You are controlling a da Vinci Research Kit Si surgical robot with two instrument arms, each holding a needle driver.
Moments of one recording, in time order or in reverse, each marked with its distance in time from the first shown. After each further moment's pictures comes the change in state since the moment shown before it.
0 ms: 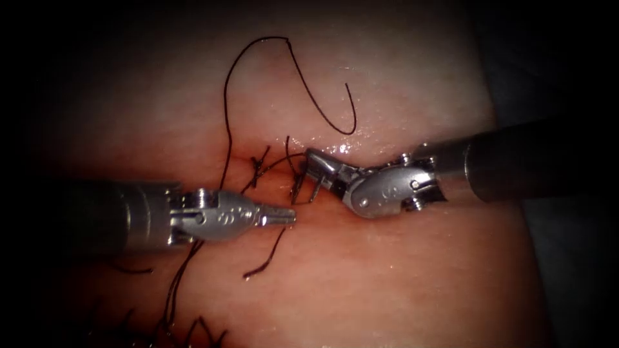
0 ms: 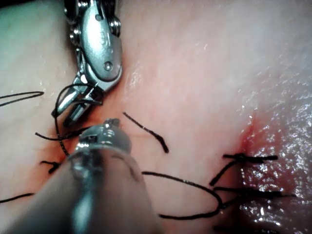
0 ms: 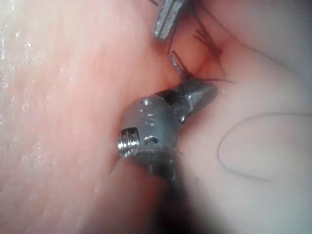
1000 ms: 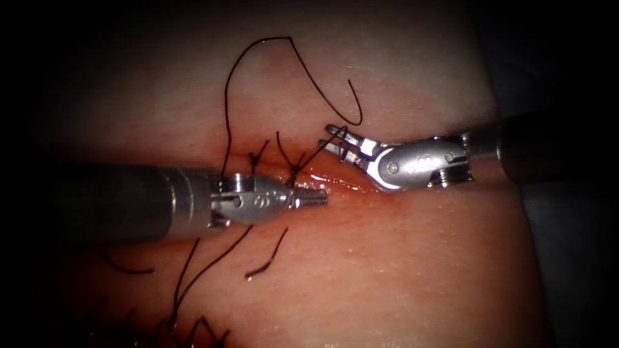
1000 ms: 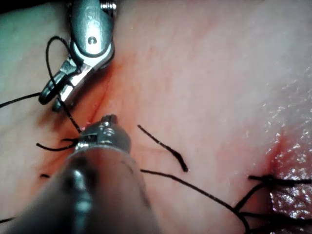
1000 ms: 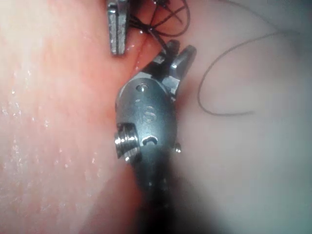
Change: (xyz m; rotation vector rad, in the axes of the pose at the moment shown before) right arm 0.001 0.008 0.002 0.058 0.055 0.430; left arm 0.000 -0.002 0.006 0.076 0.049 -0.017
